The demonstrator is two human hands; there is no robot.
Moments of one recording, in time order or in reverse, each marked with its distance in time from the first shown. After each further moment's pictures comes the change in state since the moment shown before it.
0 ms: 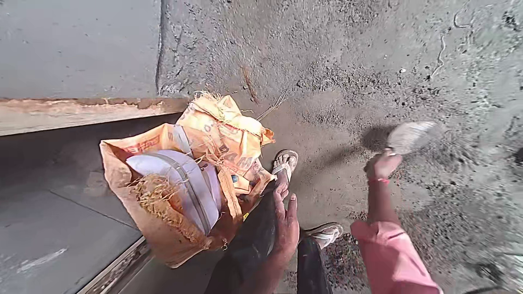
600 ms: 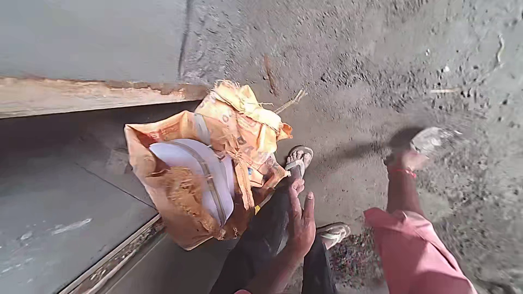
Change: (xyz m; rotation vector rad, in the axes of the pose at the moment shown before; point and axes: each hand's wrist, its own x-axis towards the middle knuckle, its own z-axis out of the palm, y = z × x) left_hand 0.009 0.003 -0.001 0.038 -0.007 0.112; right_hand 0.009 -0.042 0.027 0.019 -0.016 0.104
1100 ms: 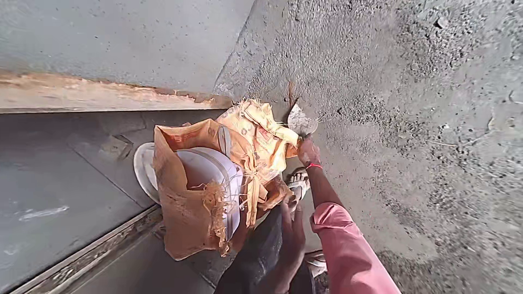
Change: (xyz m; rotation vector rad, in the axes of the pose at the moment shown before) left_hand 0.030 0.002 -0.024 -0.184 0.182 -0.141; right_hand -0.227 -0.124 0.211 -0.710 -0.795 -0.586
